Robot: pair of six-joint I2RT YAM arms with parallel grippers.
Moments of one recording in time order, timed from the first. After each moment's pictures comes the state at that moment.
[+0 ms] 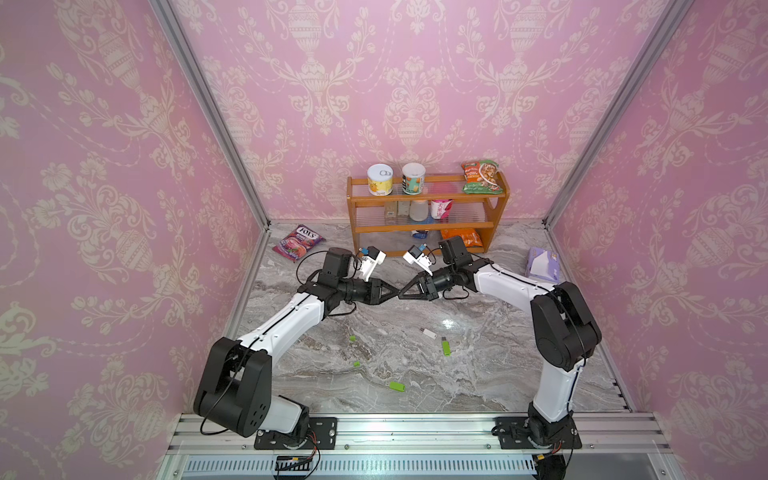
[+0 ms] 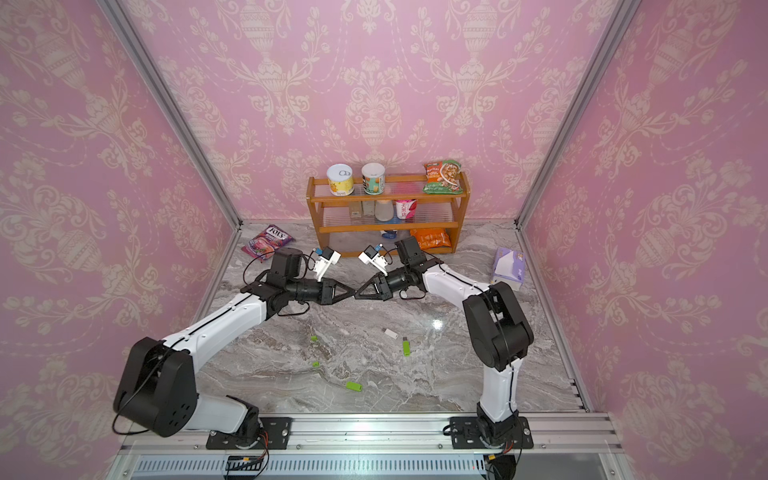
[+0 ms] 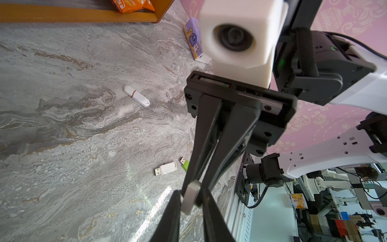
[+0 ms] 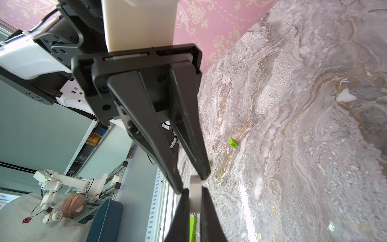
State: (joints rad) left arm -0.34 1.43 0.94 -0.18 0.86 -0.33; right arm 0.45 1.89 1.31 -0.24 -1.24 0.02
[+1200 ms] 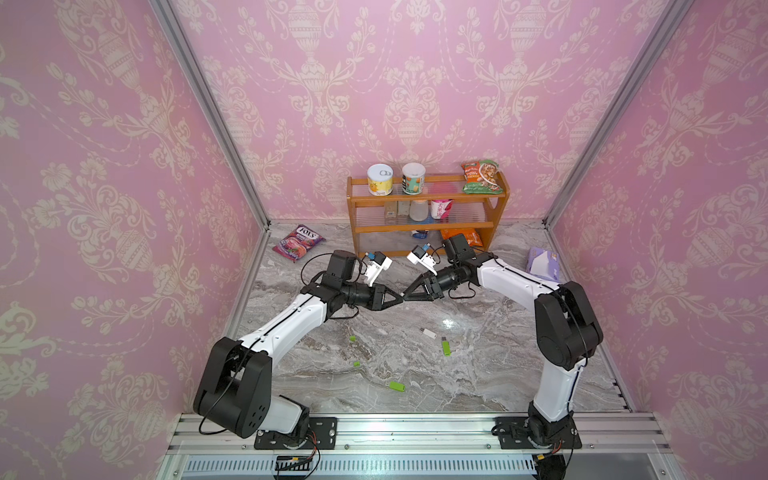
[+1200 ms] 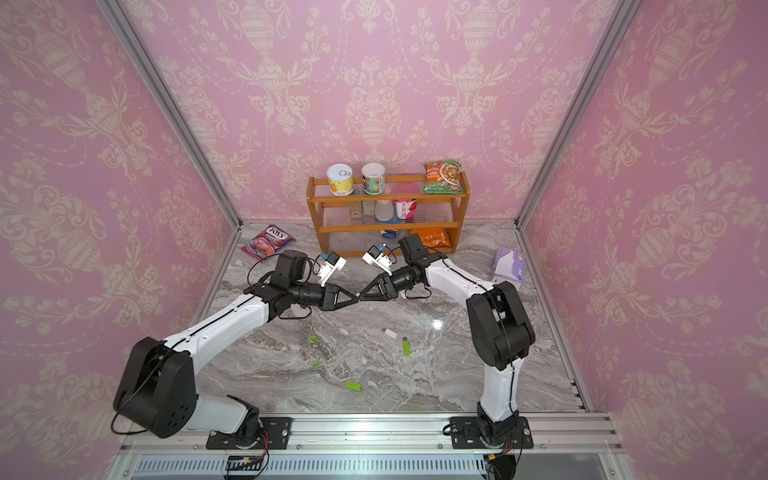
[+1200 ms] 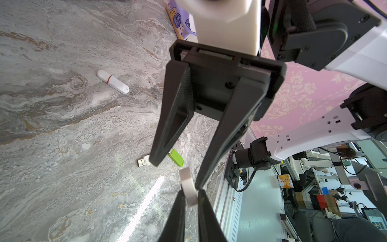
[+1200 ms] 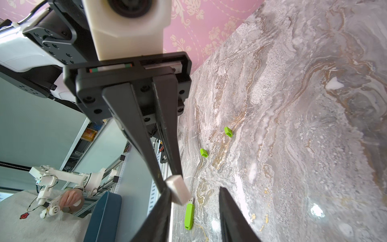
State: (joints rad) left arm -0.38 1.43 0.94 -0.23 0.92 -0.30; right arm 0.42 1.89 1.37 -0.48 -1.21 -0.17
